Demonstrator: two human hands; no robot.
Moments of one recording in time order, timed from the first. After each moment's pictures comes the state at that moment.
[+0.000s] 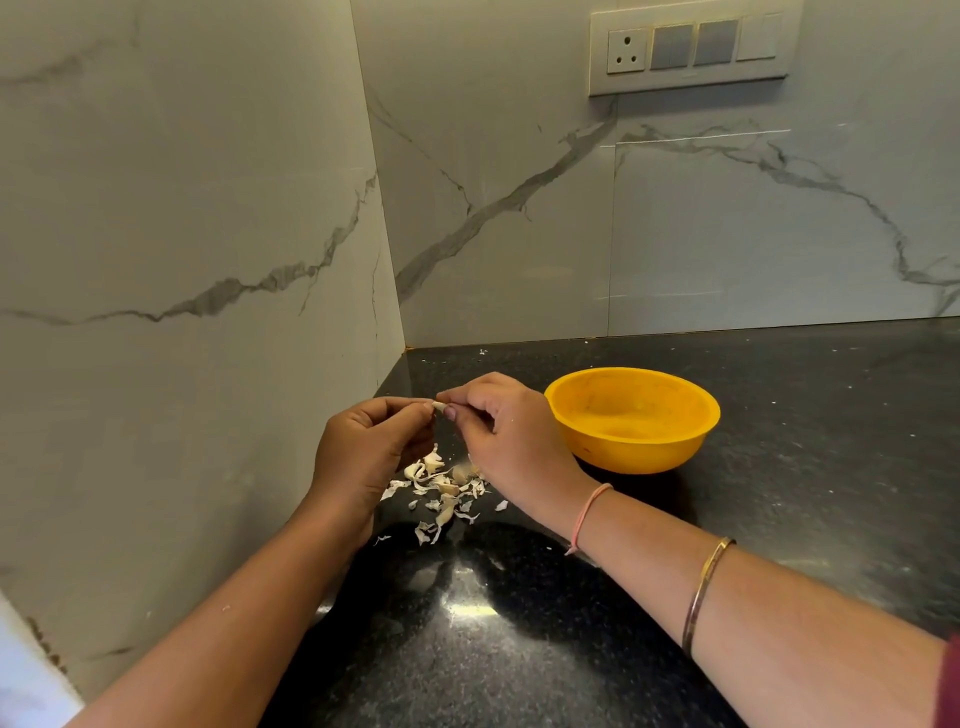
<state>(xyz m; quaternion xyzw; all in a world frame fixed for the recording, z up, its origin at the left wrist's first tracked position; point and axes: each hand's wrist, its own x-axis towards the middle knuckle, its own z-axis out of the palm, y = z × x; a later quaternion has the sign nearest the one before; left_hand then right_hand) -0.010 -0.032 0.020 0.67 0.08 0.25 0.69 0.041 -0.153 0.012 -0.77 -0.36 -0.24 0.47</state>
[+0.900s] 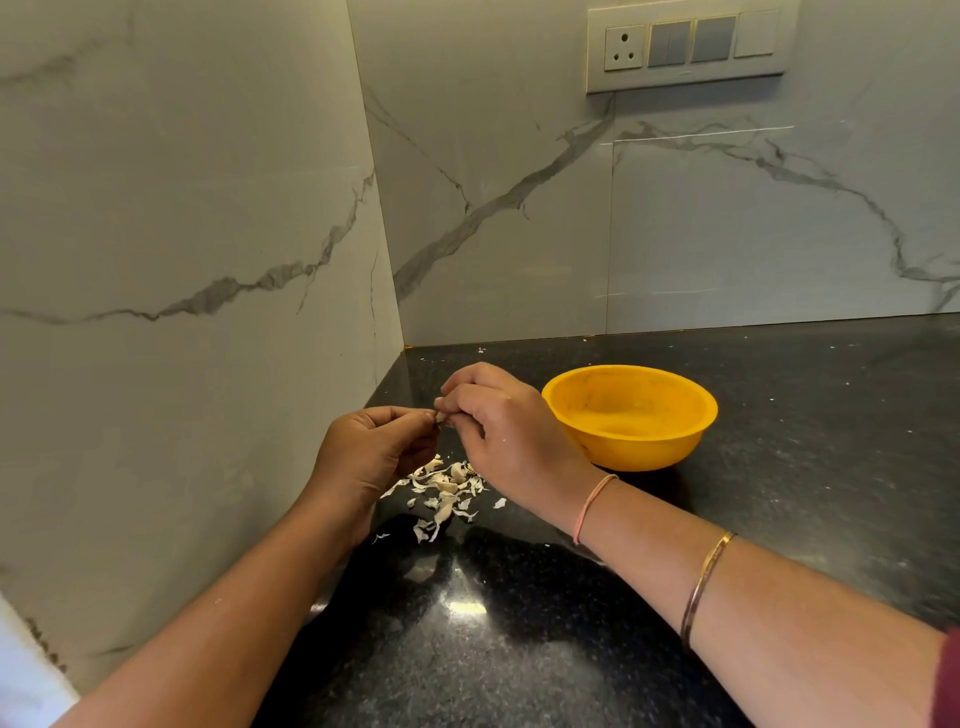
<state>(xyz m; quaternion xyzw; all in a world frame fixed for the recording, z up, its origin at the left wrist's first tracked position) -0.008 -0.030 0.019 0.66 0.10 0.20 0.71 0.042 -0.158 0.014 -0.76 -0.45 -0.31 0.35</state>
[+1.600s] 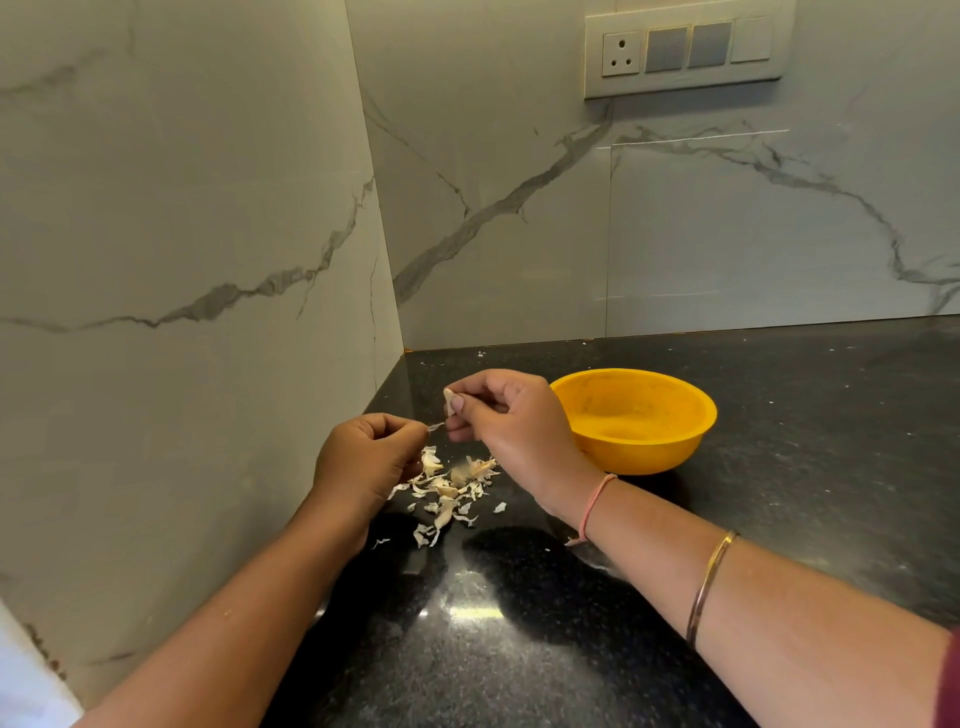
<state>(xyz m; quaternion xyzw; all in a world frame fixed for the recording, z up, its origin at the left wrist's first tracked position) -0.004 -0.024 0.011 0.75 0.14 0.24 0.60 0.044 -0.155 0.017 -0.69 -0.30 -0.08 0.65</state>
